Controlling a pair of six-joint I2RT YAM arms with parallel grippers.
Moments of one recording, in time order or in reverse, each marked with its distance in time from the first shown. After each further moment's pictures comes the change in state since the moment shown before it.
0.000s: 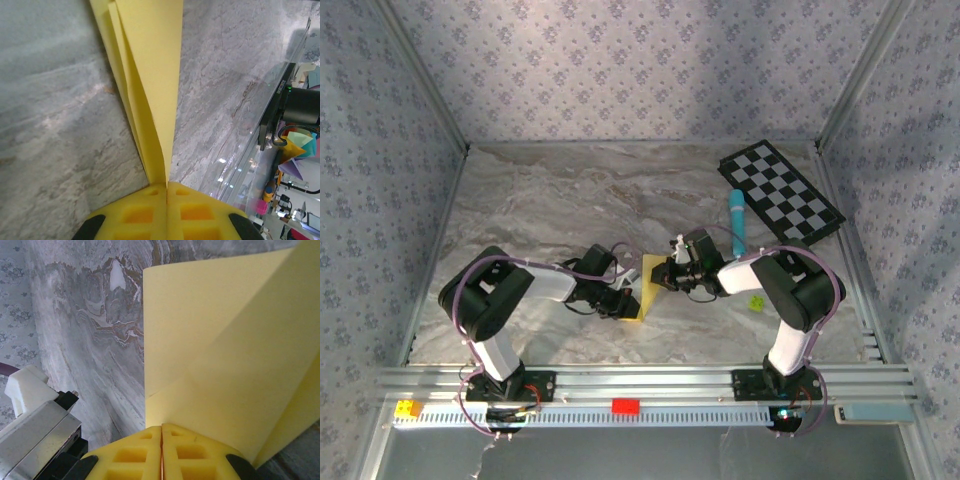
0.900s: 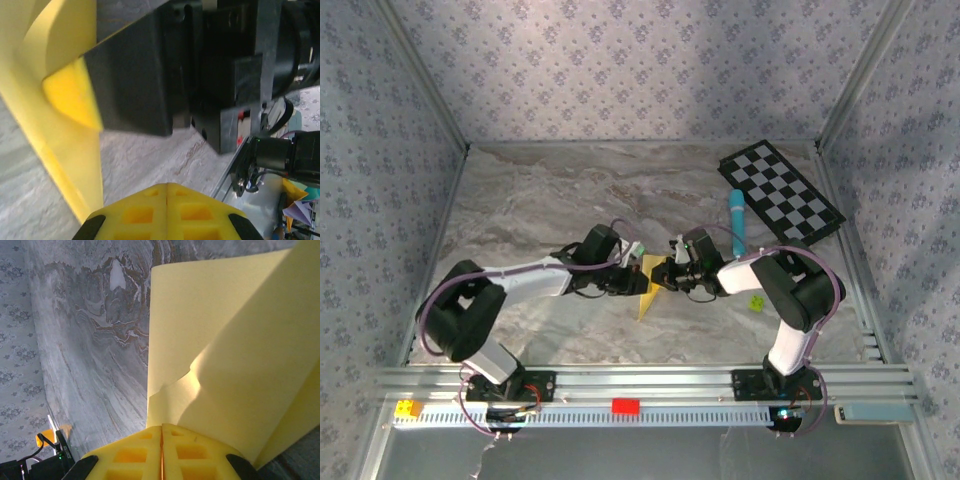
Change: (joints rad) left arm -0.032 -0.132 0.140 -0.037 -0.176 -0.096; right arm 0.004 0.000 0.003 -0.004 0.003 0.001
